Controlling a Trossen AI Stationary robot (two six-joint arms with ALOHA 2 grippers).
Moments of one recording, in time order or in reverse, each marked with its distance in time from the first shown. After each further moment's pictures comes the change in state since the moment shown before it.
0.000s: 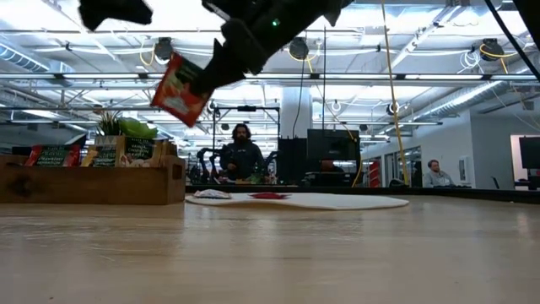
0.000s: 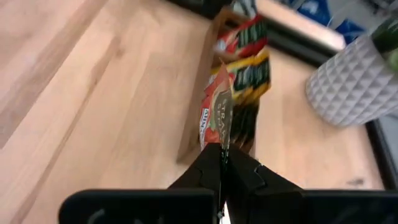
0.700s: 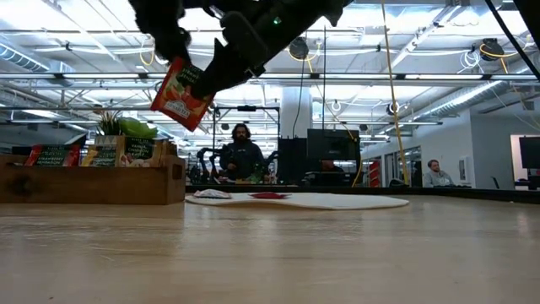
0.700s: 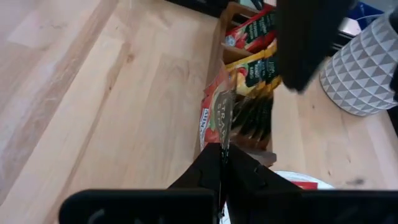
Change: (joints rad) left arm 0.501 0.377 0.352 -0.303 0.692 0.502; right arm 0.012 0.008 0.000 -0.031 -0.029 0.099
